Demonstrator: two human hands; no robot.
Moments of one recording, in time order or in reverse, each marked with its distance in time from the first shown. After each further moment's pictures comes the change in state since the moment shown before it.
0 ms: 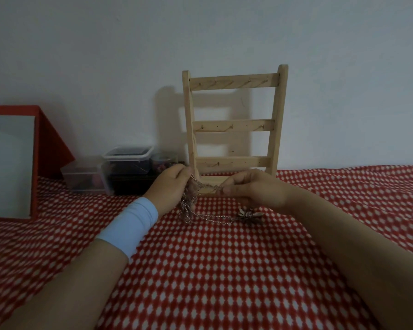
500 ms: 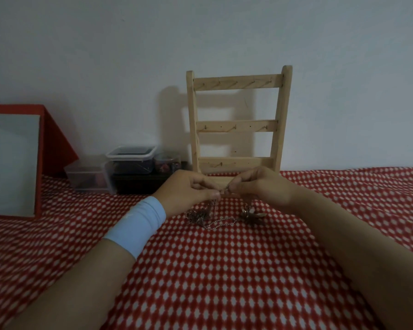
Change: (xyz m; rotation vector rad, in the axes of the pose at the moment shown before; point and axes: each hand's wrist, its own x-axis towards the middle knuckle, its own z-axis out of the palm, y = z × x) left_hand -0.003 0.002 0.005 0.041 -0.242 0.113; right_hand -0.001 0.001 -0.003 0.019 0.085 -0.042
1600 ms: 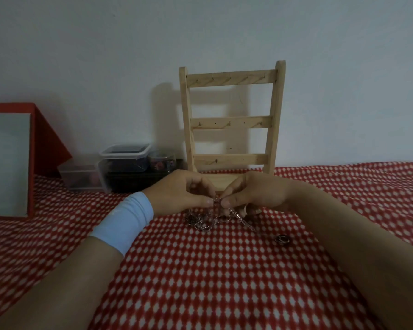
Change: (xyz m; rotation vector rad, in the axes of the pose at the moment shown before) left_hand -0.006 0.008 -0.008 0.011 -0.210 0.087; right_hand -0.001 -0.003 -0.003 -0.060 -0.325 0.103
